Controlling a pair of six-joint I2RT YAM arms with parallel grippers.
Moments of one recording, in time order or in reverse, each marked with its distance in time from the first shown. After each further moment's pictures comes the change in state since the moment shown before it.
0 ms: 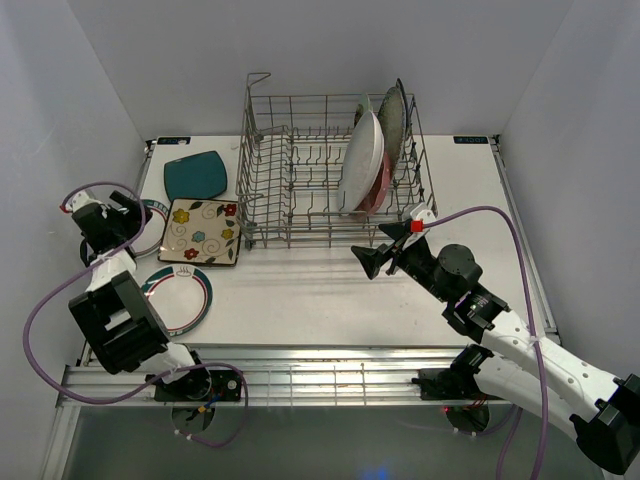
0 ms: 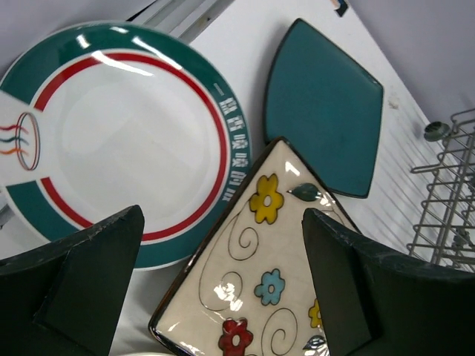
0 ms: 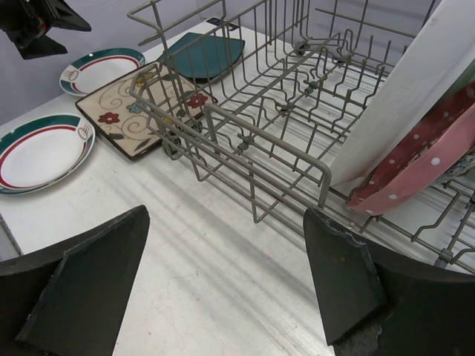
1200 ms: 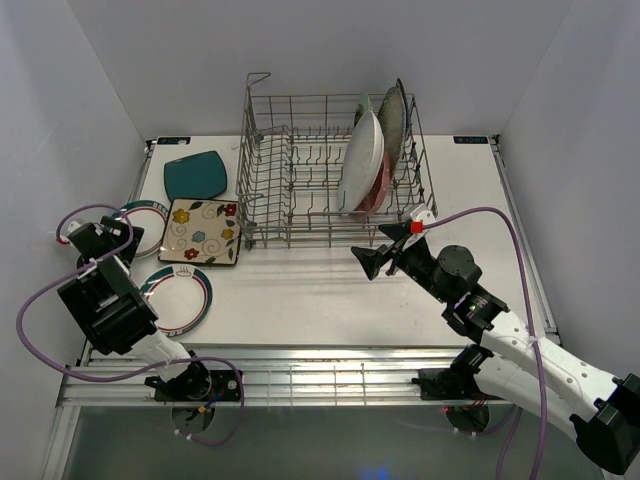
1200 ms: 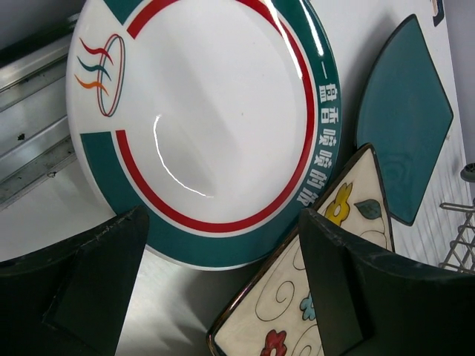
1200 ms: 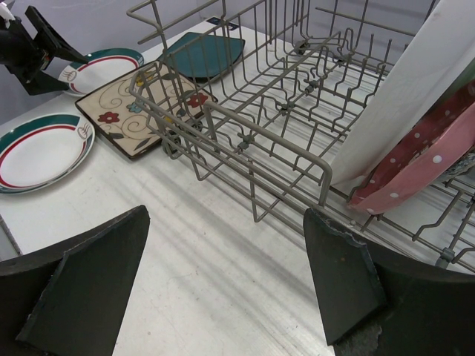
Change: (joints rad) left arm 0.113 0.169 -0.060 0.039 0.012 -0.158; right arm 0.000 0.000 -0.013 0.016 -0.001 0.002
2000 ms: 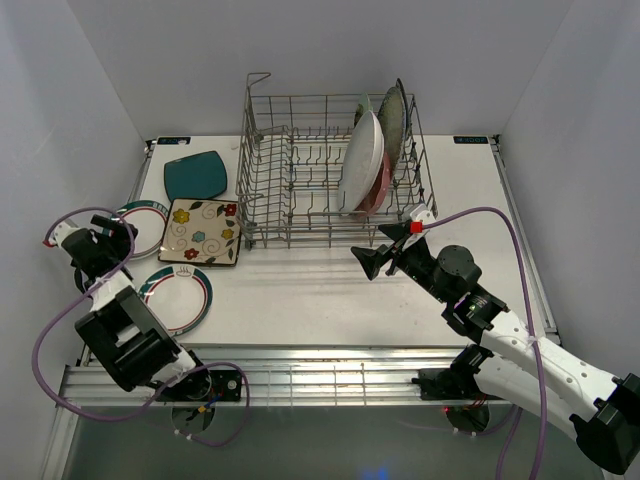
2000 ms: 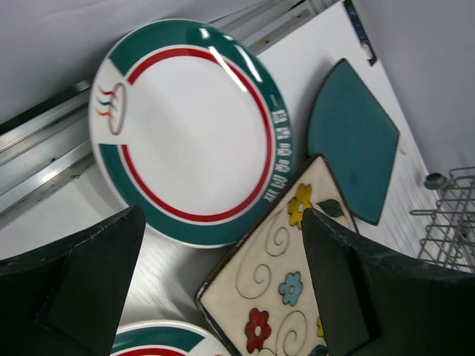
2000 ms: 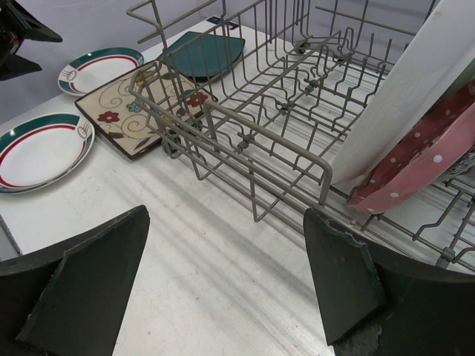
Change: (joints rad) left arm 0.021 -0.277 -0.115 0.041 -0.037 0.030; right arm 0.000 0.002 0.000 0.000 0.000 0.000
